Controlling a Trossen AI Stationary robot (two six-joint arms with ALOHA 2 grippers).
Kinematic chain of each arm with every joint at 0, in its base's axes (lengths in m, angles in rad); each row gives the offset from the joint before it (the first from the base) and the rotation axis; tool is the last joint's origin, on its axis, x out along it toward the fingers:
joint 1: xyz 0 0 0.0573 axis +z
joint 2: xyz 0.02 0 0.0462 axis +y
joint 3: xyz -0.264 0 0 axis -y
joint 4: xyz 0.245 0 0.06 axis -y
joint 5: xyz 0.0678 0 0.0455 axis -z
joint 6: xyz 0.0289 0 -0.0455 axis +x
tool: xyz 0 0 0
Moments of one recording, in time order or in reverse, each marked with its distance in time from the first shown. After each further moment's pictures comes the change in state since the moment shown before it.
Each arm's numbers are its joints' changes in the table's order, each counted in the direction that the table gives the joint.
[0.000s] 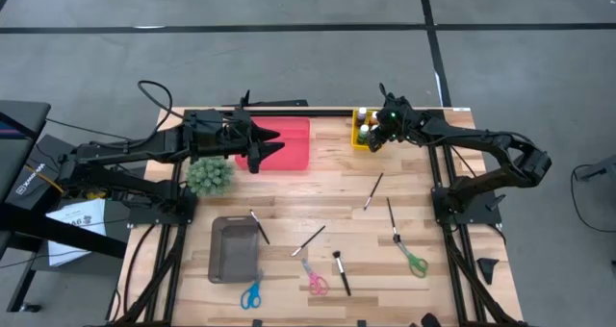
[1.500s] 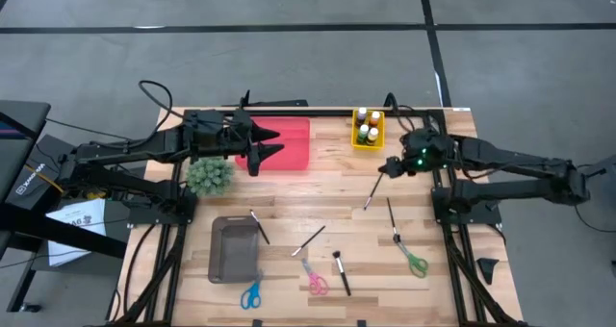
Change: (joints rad) left arm 0.000 0.000 0.000 -0.024 0.000 0.124; right arm 0.477 -0.524 0.031 -0.549 -0.076 0.856
